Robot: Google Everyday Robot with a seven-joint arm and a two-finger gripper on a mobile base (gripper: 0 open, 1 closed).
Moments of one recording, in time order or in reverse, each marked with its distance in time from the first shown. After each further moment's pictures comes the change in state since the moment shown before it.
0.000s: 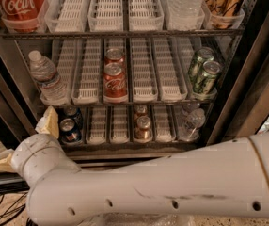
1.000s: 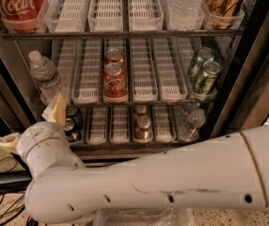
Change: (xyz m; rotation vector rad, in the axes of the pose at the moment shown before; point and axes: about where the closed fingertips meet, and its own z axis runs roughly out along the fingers) arm -0.020 -0.040 0.004 0.158 -0.071 -0.031
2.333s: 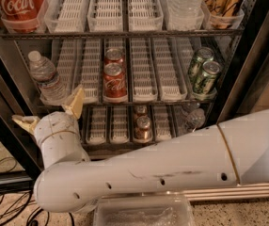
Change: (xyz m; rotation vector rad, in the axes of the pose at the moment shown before) arm 0.011 -0.061 0.019 0.226 -0.084 0.076
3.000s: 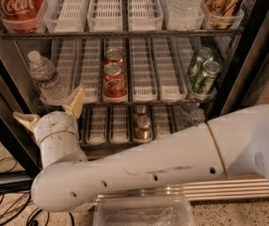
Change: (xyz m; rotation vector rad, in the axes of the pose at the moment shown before) arm 0.002 -0.003 0.006 0.043 -0.024 0.008
